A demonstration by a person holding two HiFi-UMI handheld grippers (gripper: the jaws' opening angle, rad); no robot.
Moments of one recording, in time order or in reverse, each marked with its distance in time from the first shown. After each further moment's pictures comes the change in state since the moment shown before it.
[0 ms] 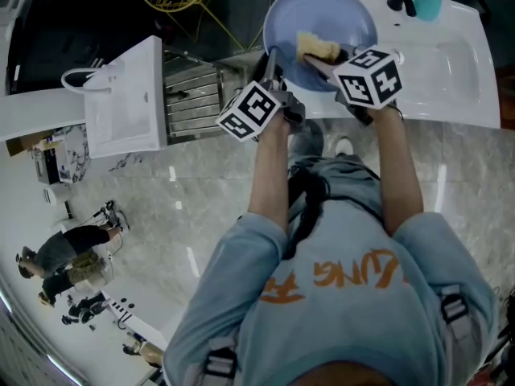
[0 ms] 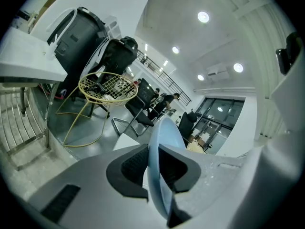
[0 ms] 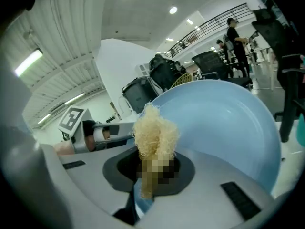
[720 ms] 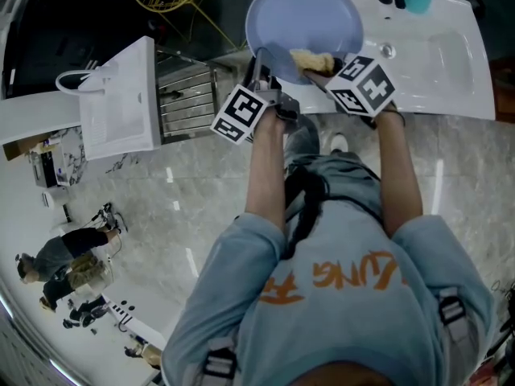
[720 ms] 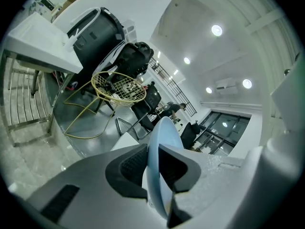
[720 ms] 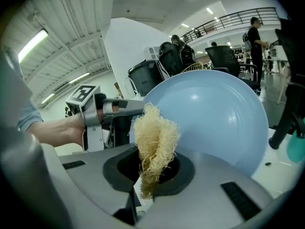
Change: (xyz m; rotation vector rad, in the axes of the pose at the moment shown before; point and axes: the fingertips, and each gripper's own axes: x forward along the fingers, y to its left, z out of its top) left arm -0.012 0.010 -0.004 -0.153 -0.084 0.029; right arm -0.015 0.013 -0.045 -0.162 0.199 0.016
